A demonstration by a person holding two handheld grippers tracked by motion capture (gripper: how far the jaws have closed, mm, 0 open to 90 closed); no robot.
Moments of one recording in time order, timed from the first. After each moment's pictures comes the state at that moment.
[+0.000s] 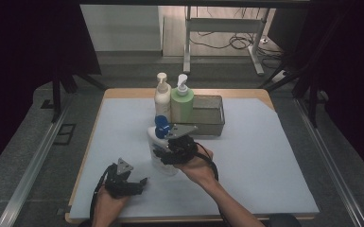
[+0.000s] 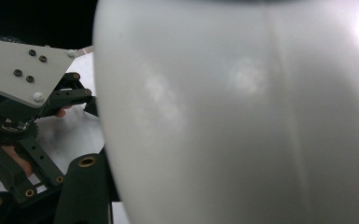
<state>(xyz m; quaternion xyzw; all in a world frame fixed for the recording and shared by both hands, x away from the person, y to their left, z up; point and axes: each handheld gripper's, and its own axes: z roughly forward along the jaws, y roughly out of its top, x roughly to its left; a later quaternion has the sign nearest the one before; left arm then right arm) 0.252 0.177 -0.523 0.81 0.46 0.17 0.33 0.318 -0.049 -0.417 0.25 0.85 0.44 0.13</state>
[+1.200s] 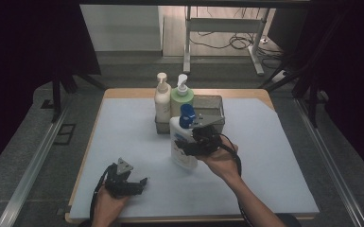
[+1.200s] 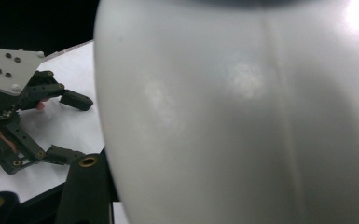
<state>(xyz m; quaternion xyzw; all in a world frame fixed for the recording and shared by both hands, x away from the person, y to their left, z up) 0.252 0.178 -0.523 0.81 0.46 0.17 0.33 0.327 -0.110 -0.384 0.29 0.84 0.43 0.15</state>
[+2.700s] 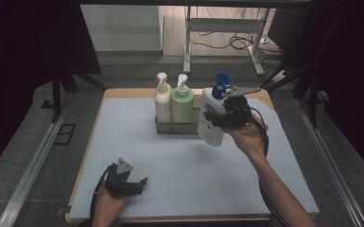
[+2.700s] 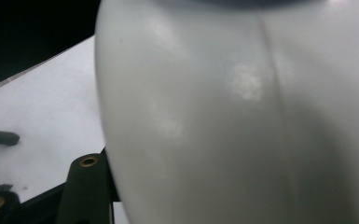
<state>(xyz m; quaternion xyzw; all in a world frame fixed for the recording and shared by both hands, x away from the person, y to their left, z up) 0.253 0.178 -0.523 0.81 0.46 0.17 0.33 0.371 -0.177 -0.330 0.38 0.80 0.41 0.20</state>
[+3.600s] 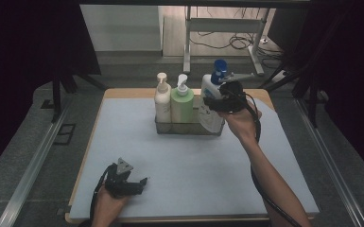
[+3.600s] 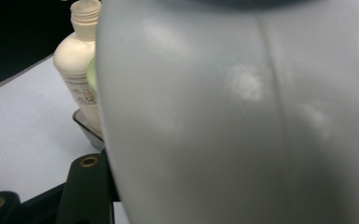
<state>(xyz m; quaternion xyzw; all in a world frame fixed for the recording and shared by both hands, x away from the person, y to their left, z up) 0.253 0.178 -0.524 0.81 0.46 0.17 0.33 0.417 -0.169 -0.328 0.41 0.79 0.41 0.22</state>
